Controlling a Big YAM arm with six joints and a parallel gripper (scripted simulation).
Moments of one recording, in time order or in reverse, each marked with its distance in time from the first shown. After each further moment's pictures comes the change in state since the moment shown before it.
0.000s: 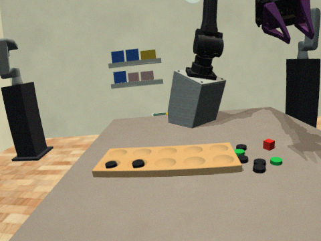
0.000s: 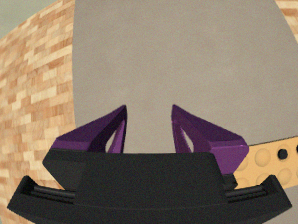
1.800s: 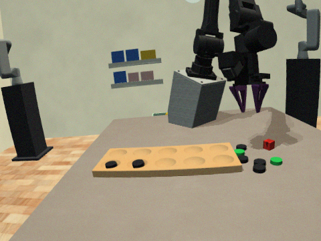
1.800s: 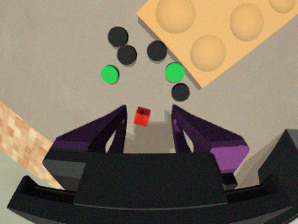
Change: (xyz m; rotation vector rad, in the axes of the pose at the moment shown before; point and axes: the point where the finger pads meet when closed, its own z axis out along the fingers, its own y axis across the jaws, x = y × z) arm 0.241 -0.086 -0.006 0.342 0.529 0.584
